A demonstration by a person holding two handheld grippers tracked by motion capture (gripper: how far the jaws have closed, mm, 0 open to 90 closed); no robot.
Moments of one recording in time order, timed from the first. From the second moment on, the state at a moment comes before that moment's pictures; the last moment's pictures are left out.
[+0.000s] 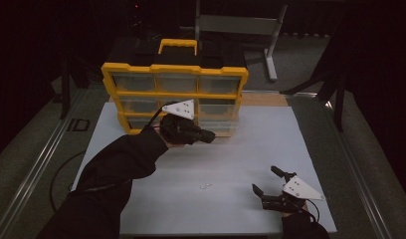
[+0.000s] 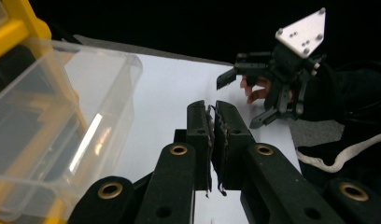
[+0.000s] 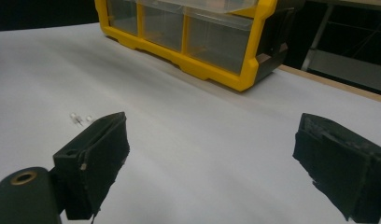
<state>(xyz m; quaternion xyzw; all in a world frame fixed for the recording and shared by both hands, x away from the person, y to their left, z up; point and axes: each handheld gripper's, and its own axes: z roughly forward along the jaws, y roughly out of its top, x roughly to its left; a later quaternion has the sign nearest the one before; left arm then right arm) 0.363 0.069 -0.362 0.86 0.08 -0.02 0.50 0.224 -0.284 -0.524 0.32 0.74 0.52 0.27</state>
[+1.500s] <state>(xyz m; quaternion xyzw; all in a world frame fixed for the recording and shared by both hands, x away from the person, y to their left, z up) 0.425 0.059 -0.344 0.82 0.21 0.04 0.53 0.224 -0.284 -0.524 0.32 0.74 0.53 0.27</state>
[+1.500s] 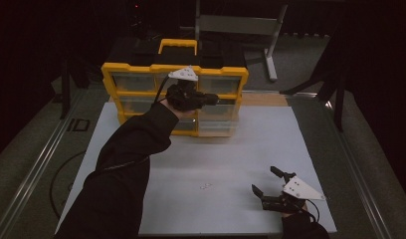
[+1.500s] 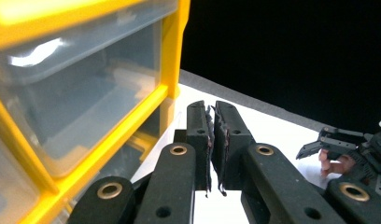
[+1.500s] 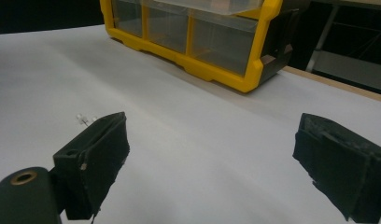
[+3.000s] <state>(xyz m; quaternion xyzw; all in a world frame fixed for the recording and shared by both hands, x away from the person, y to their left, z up) 0.375 0.062 -0.354 0.84 0.19 0.02 0.51 0.223 -0.284 -0.523 0.32 0.74 0.53 0.27</state>
